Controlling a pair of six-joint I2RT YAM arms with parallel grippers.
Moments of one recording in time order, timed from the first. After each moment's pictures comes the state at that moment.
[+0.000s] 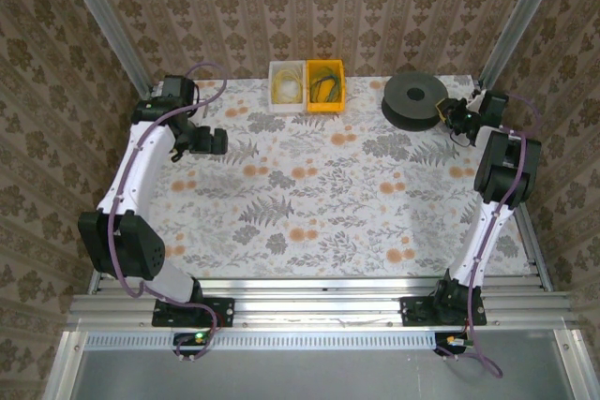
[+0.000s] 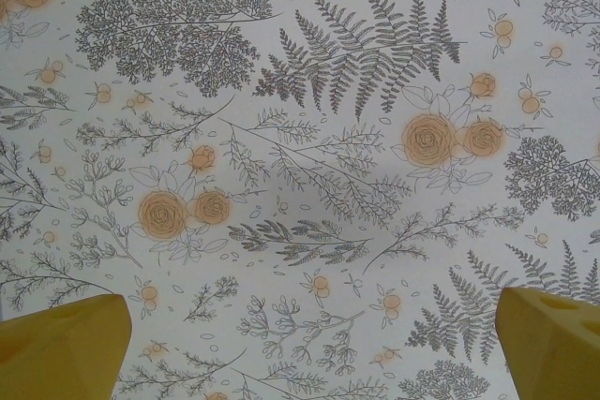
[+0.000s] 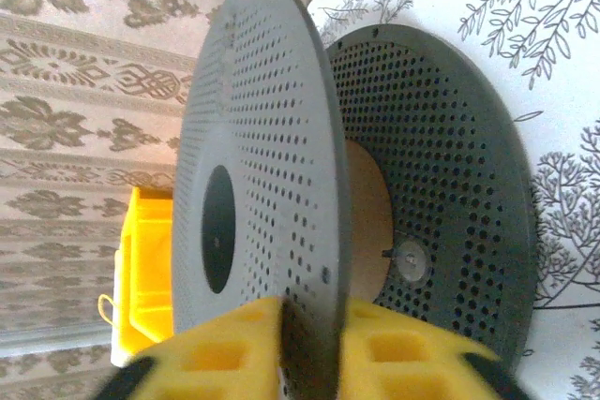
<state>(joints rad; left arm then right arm) -0.15 1.56 1.55 -1.13 -0.03 -0.03 -0.39 2.29 1.54 0.22 -0.73 0.84</state>
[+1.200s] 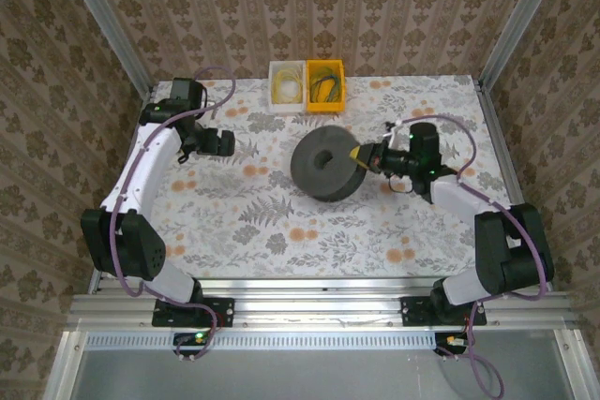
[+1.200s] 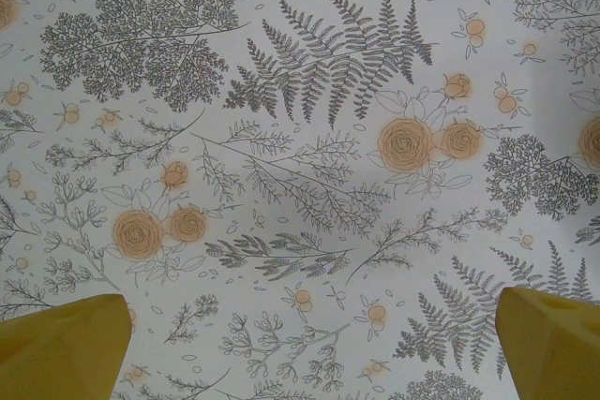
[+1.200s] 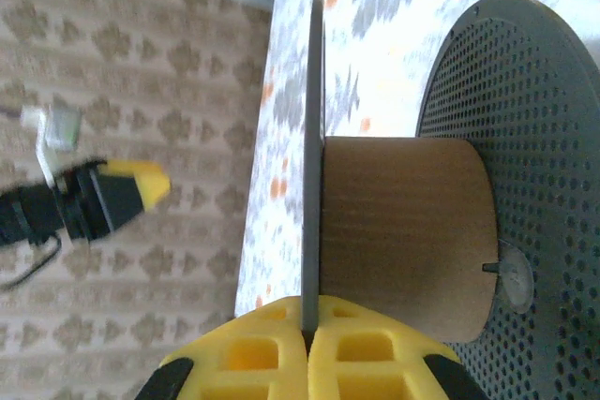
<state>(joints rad) -0.19 1.56 1.51 -1.08 -0.02 -0.03 0.18 1.47 0.75 0.28 -0.82 0.90</state>
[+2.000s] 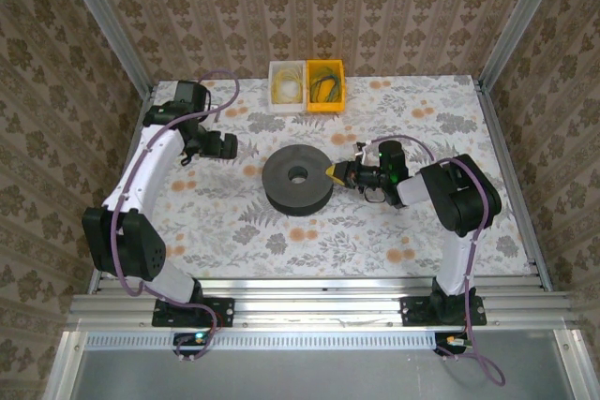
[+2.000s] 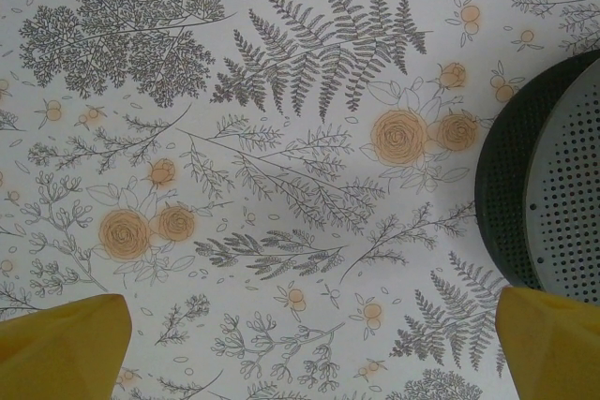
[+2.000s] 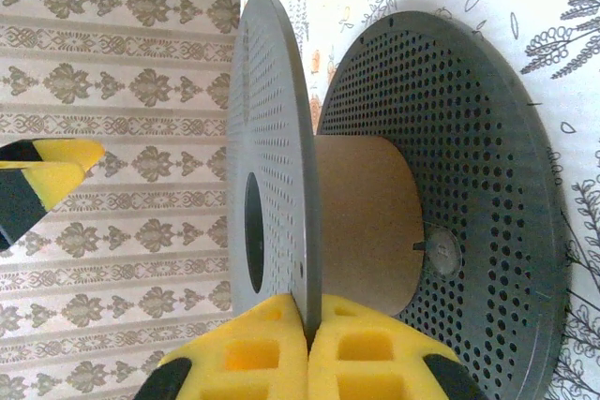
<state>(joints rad) -0.21 1.56 1.48 -1.06 -0.02 -0.03 0.27 1.94 0.74 0.77 -0.86 1.06</state>
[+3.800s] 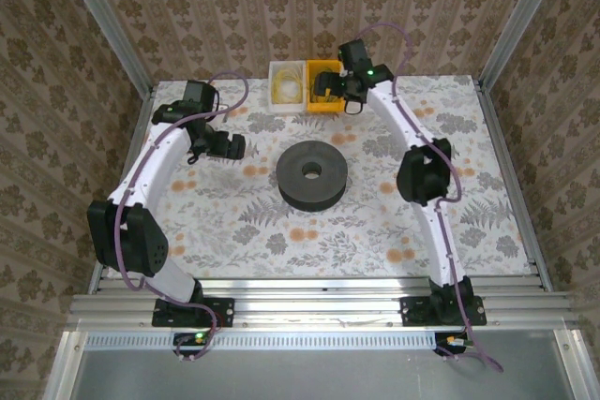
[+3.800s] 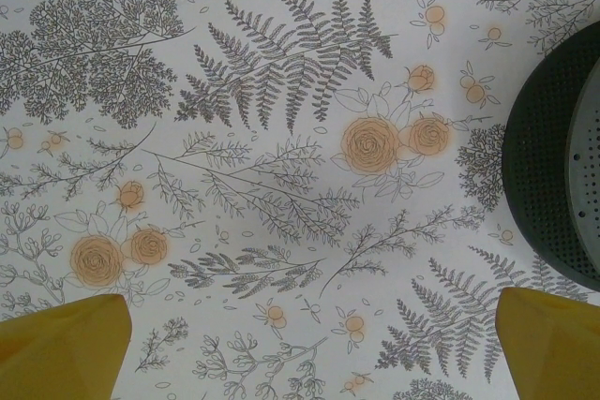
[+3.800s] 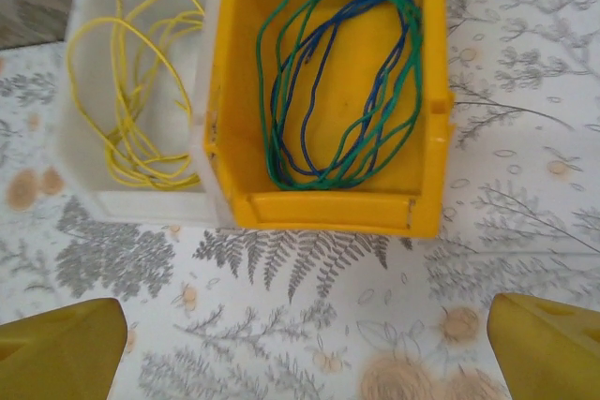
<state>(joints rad) -0.24 1.59 1.48 -1.03 0.00 -0.01 0.32 2.49 2.54 -0.86 -0.02 0.40</state>
